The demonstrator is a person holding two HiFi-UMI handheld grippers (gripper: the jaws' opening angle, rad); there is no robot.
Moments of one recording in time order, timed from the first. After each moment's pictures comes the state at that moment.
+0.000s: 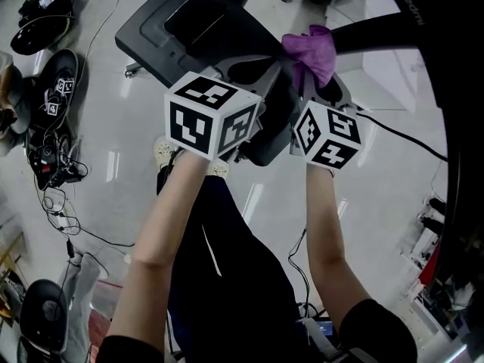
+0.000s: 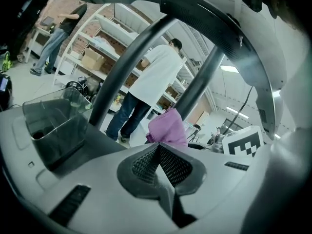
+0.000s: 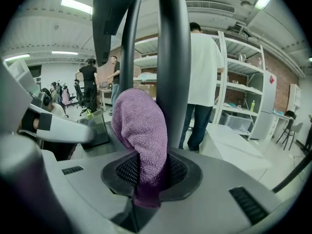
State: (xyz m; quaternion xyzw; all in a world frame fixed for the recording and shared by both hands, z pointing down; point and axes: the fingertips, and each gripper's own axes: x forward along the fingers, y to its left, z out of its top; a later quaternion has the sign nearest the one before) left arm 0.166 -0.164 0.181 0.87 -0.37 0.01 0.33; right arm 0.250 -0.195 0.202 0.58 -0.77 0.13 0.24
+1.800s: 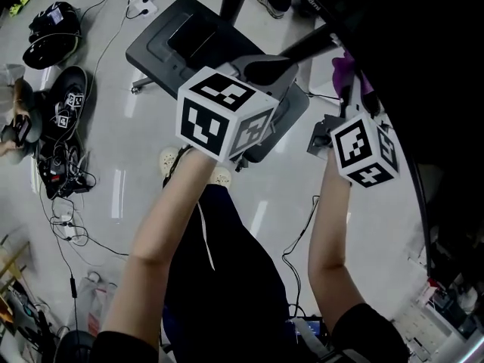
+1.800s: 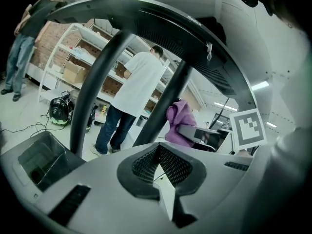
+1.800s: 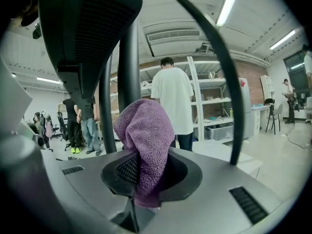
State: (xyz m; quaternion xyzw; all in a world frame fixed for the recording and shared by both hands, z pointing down) left arm 0.197 -0.151 0.081 0.91 -0.33 0.01 0.27; right arm 0.312 -0.184 0.044 0.67 -0.73 0.10 0.06
